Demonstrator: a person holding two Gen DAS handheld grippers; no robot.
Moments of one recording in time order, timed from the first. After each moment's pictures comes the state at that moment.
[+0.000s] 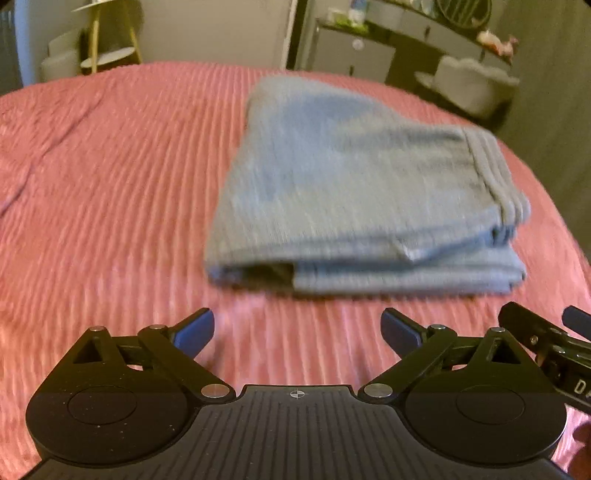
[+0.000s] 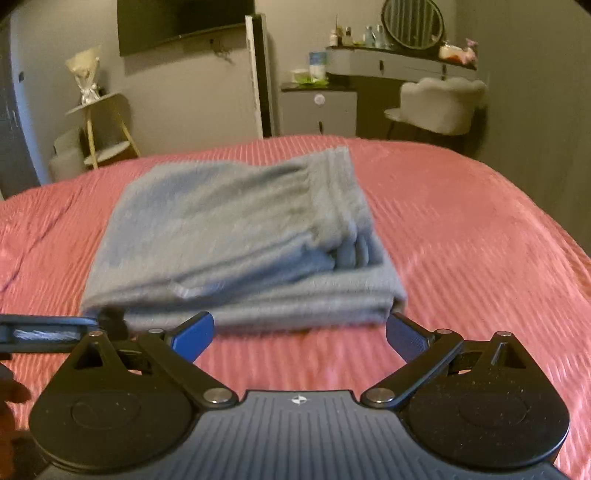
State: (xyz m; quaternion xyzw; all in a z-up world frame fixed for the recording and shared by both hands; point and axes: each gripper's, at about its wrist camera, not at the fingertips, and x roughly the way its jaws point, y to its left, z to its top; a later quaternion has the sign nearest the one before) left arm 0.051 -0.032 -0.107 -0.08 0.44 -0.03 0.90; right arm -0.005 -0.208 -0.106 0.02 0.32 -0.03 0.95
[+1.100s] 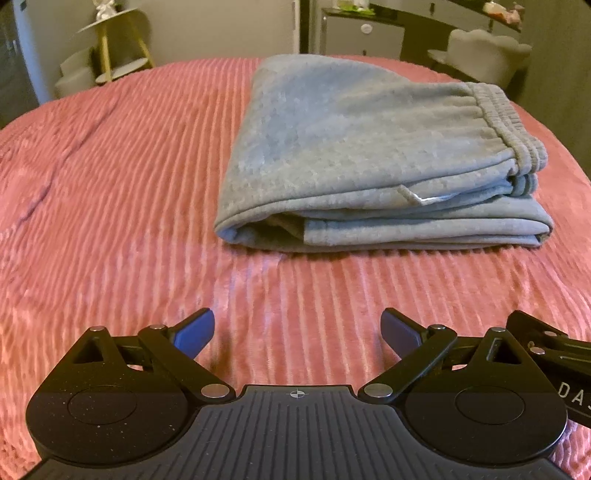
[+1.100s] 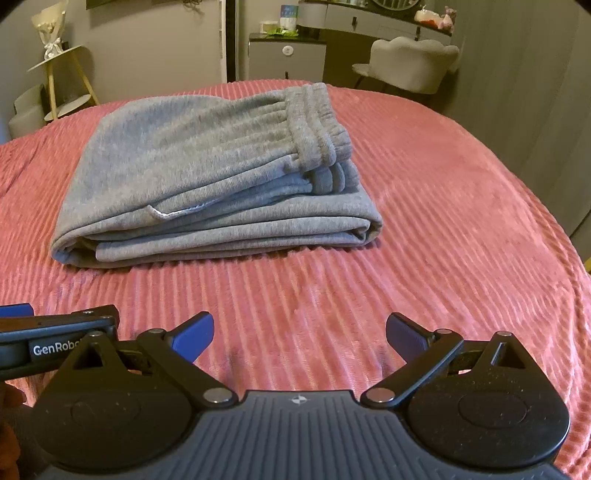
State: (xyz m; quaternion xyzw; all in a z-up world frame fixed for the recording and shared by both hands) left arm 0.032 -0.053 -0.122 -0.02 0.45 0.02 0.89; right arm -0.010 -0.194 -0.121 -0.01 0.39 -0.09 0.91
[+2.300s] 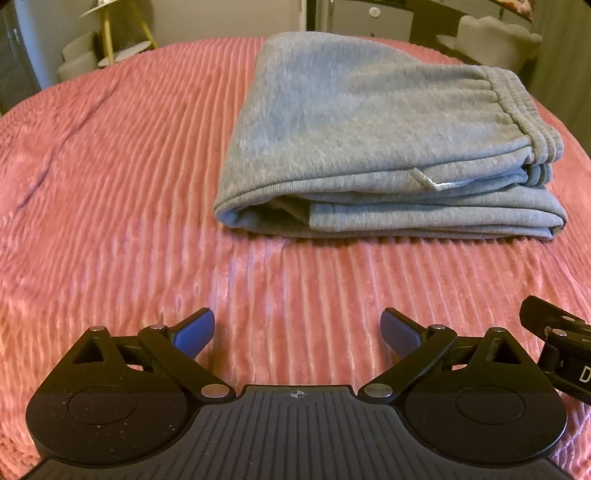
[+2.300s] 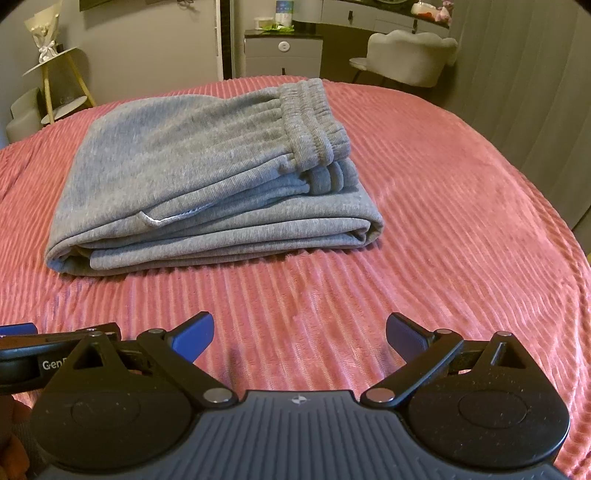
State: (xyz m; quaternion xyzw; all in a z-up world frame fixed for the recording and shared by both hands) left arm 0.040 -0.054 -0.132 -0.02 0.47 0.03 0.88; right arm -0.001 -0.198 -0.123 0.00 0.40 -0.09 0.91
